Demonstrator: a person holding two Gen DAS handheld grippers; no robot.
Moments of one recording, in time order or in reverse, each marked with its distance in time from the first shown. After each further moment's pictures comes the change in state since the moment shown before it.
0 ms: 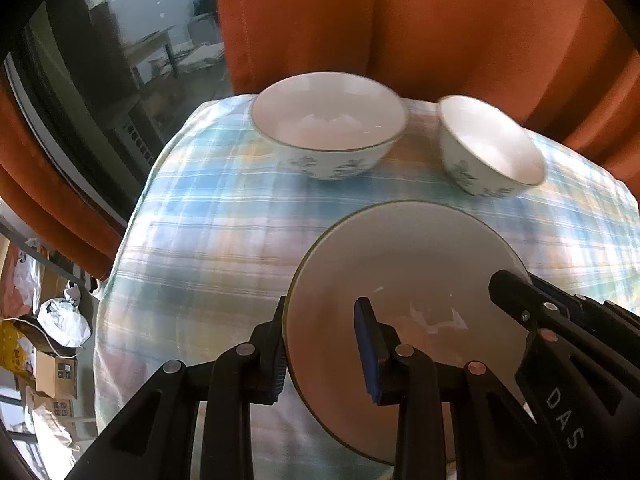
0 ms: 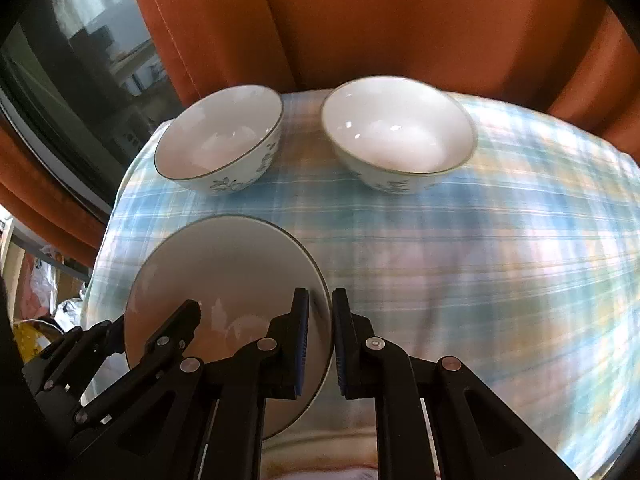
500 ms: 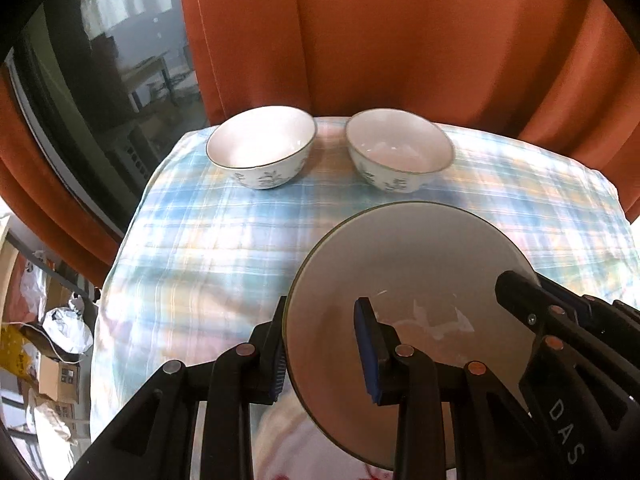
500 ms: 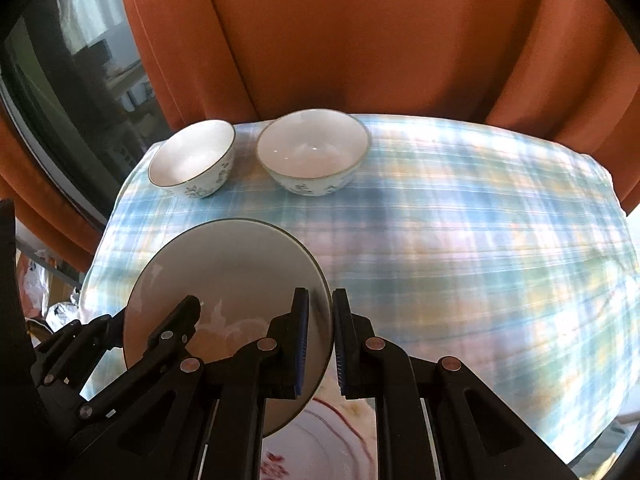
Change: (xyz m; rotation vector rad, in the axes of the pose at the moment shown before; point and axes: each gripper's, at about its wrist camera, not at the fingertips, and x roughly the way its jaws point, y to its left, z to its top) left arm -0.067 -0.076 -0.034 0.025 -0.074 0.026; right arm -0.079 -0.063 -0.033 -0.001 -0.077 -0.037
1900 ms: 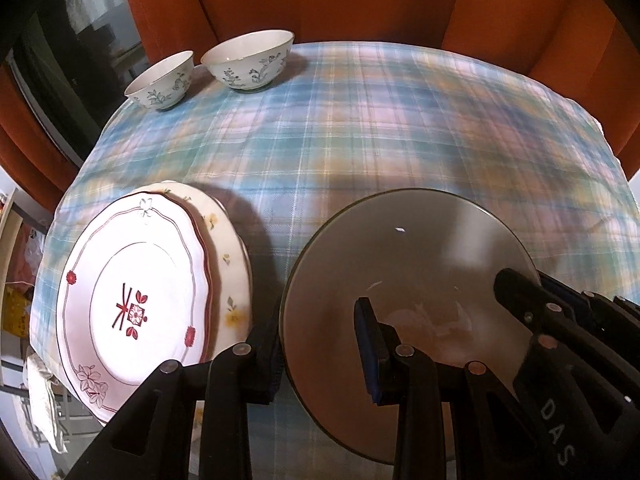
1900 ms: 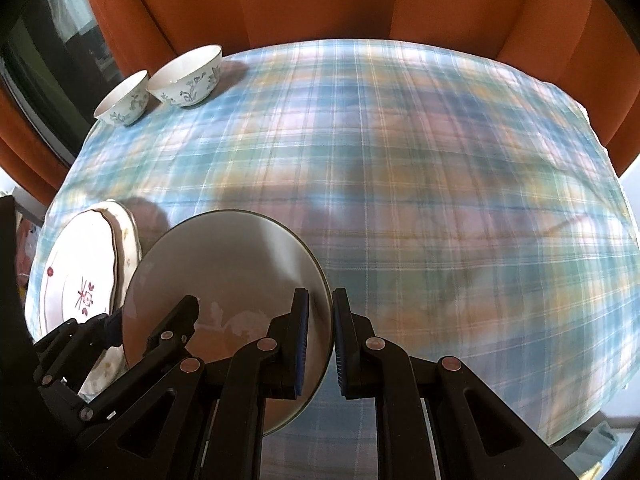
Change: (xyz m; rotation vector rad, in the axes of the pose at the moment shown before) left arm 0.002 -0.192 -0.108 0.003 0.106 0.039; right arm -0.014 -0.203 -0.113 -0.017 0.102 0.028
